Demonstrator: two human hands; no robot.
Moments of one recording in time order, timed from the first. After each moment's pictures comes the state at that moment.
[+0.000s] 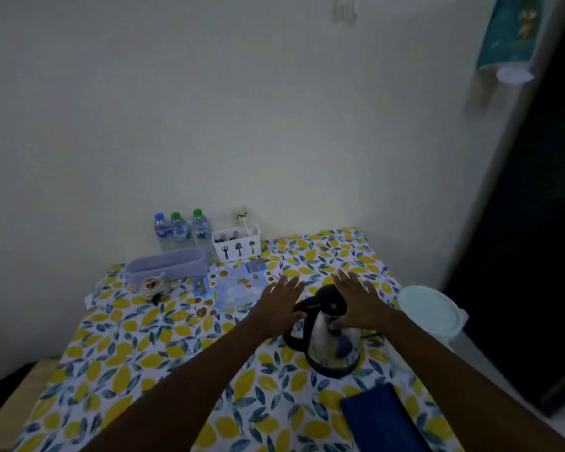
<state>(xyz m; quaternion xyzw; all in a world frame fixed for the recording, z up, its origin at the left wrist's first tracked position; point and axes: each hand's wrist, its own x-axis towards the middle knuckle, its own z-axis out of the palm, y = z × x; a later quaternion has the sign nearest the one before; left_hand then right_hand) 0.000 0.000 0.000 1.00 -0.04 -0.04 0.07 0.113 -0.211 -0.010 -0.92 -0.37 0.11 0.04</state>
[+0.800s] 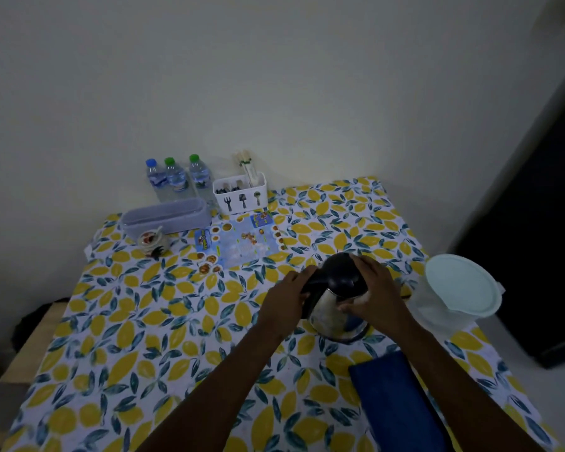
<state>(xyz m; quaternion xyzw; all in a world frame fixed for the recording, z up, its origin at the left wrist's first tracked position) -0.011 -0.014 -0.054 0.96 0.07 0.03 0.26 0.093 -0.209 -0.062 -0.90 -0.29 0.02 0.32</state>
